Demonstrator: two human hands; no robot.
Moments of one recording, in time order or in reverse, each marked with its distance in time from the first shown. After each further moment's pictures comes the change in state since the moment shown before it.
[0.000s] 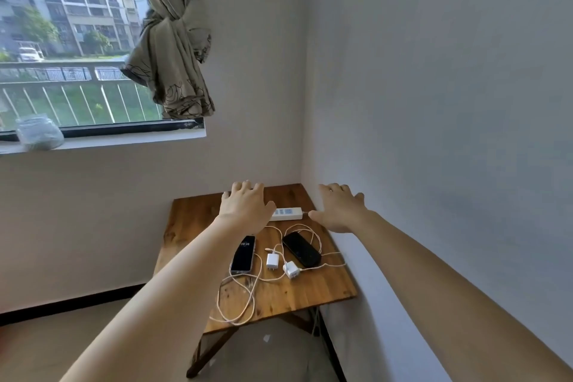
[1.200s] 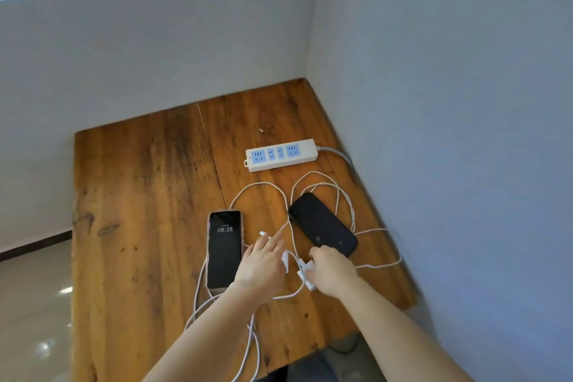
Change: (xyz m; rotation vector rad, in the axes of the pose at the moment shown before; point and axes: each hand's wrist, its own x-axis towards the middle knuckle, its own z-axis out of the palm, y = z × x) left_hand 0.216 -0.091 0.373 -0.055 -0.811 0.183; right_hand 0.246 0.029 0.353 0.307 -0.667 0.272
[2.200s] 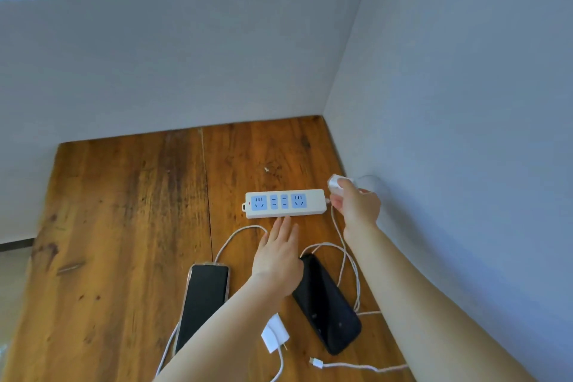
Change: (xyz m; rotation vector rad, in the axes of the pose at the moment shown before) left_hand 0.124 0.014 -0.066 -0.179 0.202 -0.091; right_hand 0.146 -0.039 -0.165 1.301 0.595 0.335
